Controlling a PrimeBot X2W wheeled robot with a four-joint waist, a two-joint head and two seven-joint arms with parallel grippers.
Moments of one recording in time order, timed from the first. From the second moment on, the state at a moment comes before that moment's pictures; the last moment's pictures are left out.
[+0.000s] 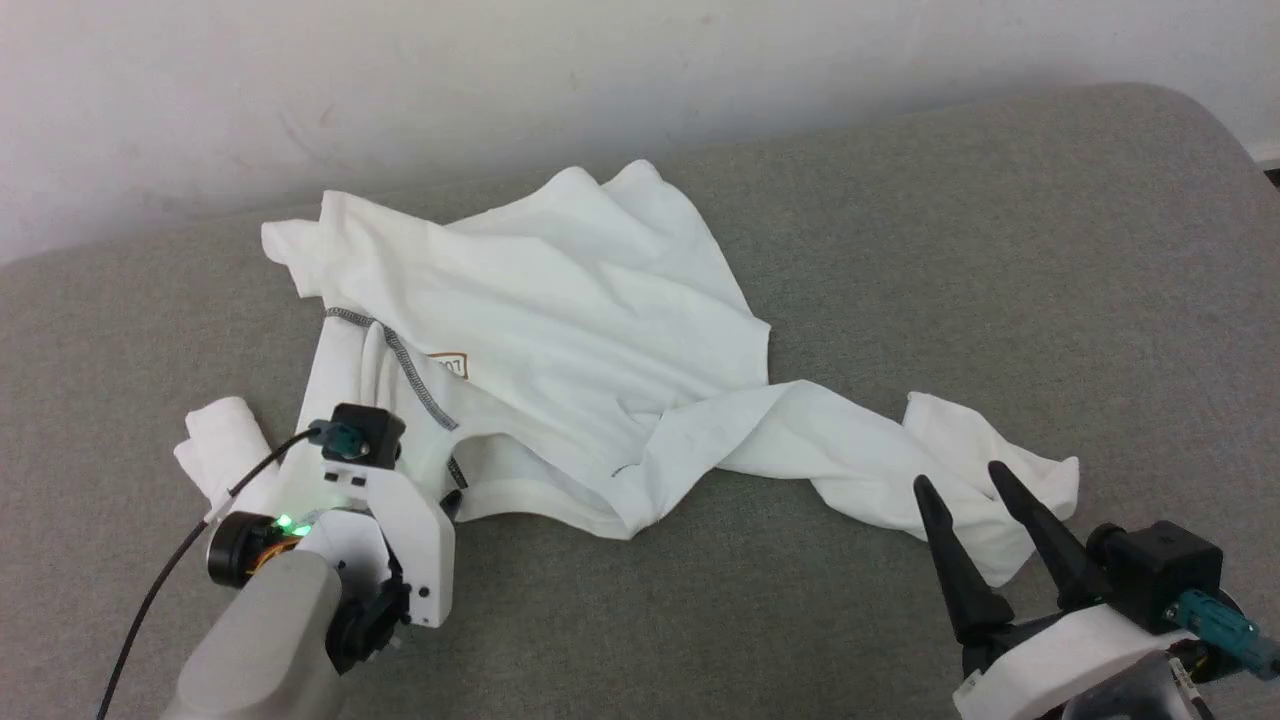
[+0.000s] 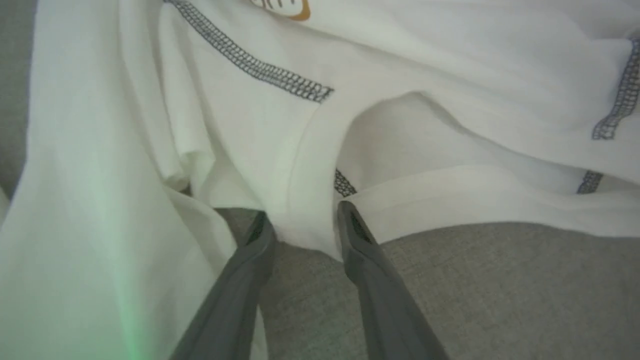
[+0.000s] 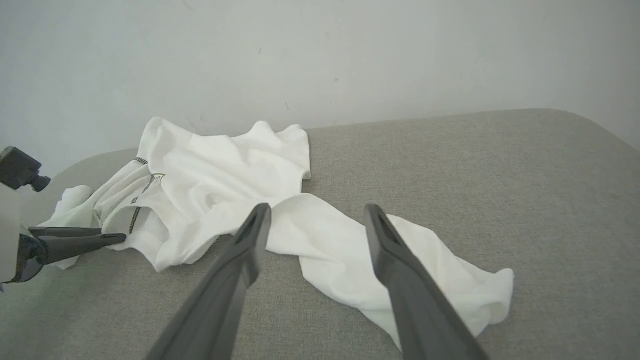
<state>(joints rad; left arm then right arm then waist) -0.43 0.34 -0.46 0.59 -0.53 -0.05 0.33 0.14 -0.05 0.08 -0.24 0.22 0.13 0.12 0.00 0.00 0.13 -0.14</state>
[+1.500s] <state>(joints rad) -0.09 0.34 -0.45 0.19 -0.64 0.12 0.42 0.22 -0.05 0.06 -0.23 0.22 0.13 0.16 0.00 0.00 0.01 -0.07</state>
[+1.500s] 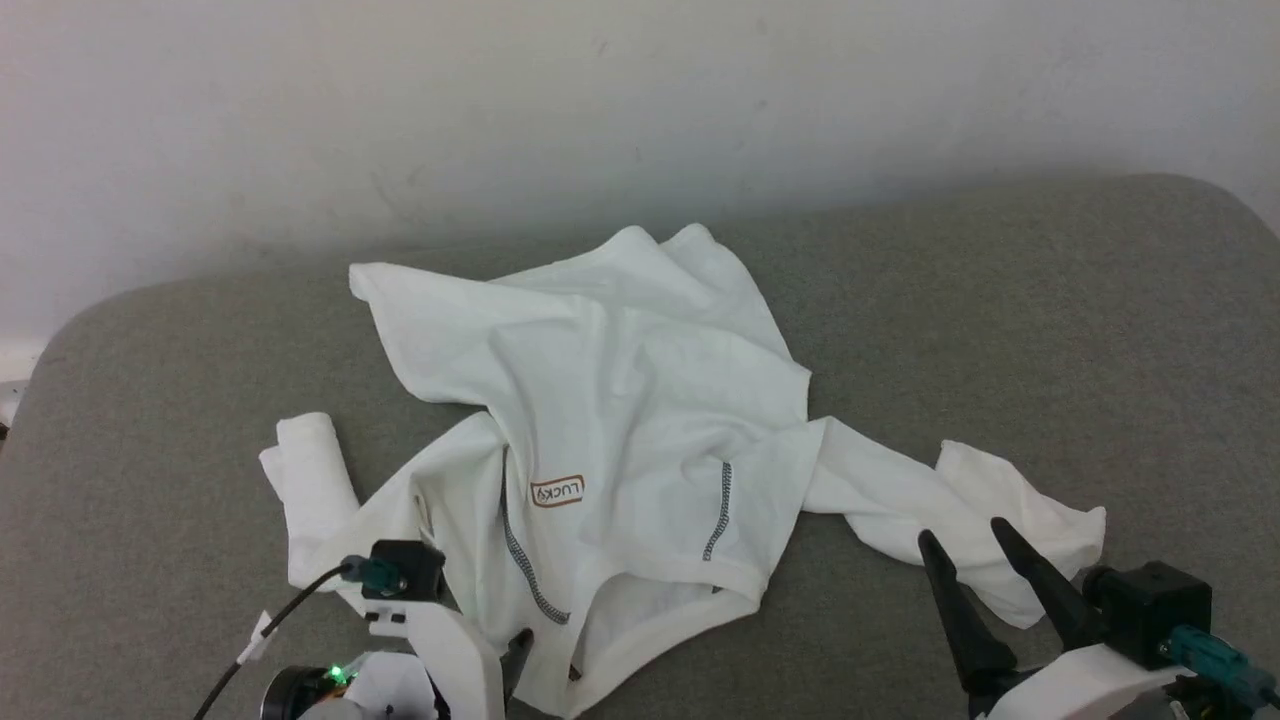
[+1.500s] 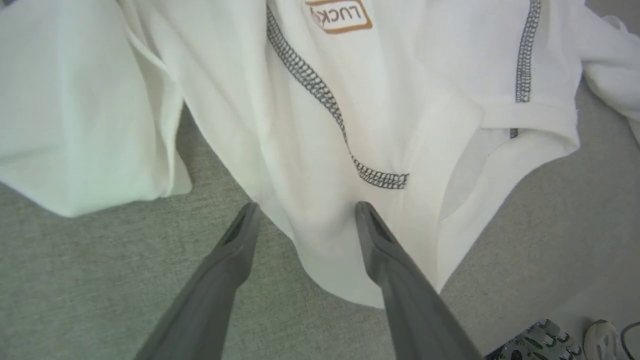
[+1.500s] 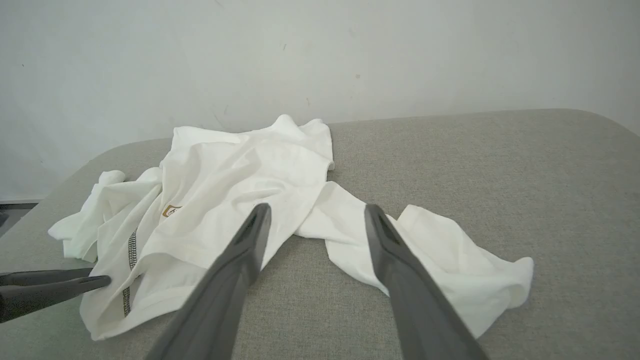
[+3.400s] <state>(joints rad) -0.06 0.29 -0.41 0.08 -0.67 0.13 0.18 -0.37 -0.15 0.41 0.62 0.67 0.13 0.38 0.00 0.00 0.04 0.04</state>
